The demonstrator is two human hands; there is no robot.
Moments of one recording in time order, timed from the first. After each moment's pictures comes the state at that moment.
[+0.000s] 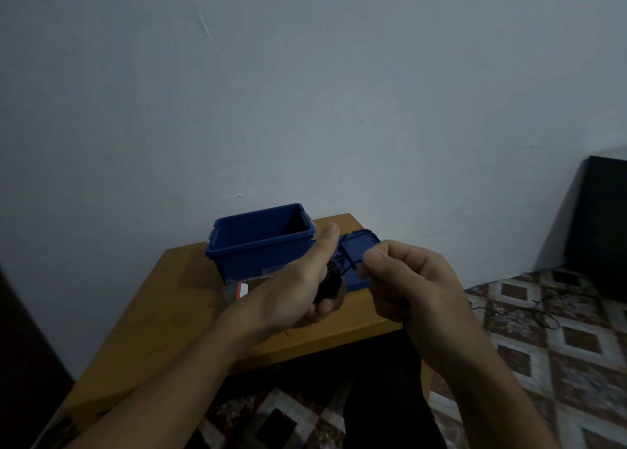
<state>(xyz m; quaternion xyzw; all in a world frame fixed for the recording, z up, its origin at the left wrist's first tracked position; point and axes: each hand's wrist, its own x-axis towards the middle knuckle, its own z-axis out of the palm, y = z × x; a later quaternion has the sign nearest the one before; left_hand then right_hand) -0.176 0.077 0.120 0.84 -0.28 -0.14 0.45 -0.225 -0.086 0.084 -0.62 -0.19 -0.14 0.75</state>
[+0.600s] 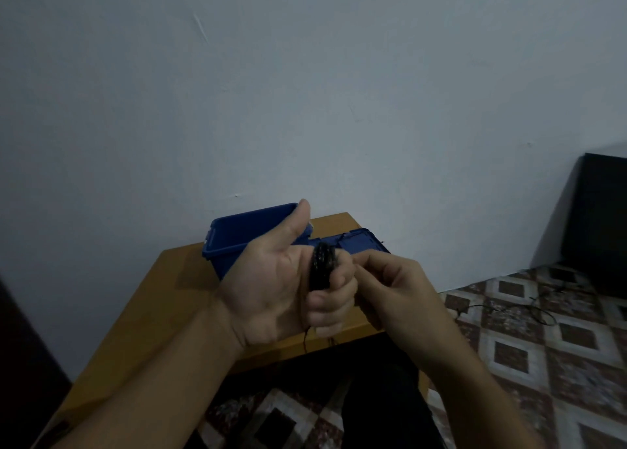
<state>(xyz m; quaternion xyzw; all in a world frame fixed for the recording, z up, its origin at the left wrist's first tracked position) -0.167 0.085 0.127 0.47 -0.35 -0.46 0.66 -0.213 -0.081 0.070 -0.71 -0.15 -0.15 0.68</state>
